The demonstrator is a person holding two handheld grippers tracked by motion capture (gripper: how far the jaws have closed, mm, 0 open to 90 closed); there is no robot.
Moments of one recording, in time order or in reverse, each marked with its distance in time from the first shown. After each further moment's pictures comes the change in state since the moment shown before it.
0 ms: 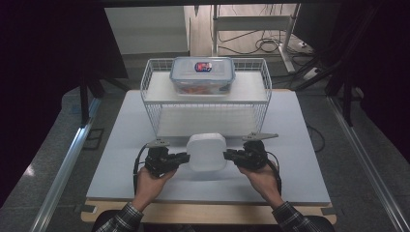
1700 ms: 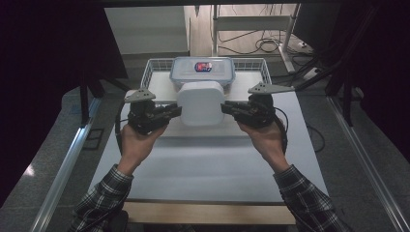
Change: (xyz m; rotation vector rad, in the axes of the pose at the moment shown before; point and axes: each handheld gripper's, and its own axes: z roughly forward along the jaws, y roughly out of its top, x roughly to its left) left arm -0.023 0.128 -0.077 -0.192 0.111 0.152; right arm 0.031 0.130 -0.059 -0.241 -0.005 -0.150
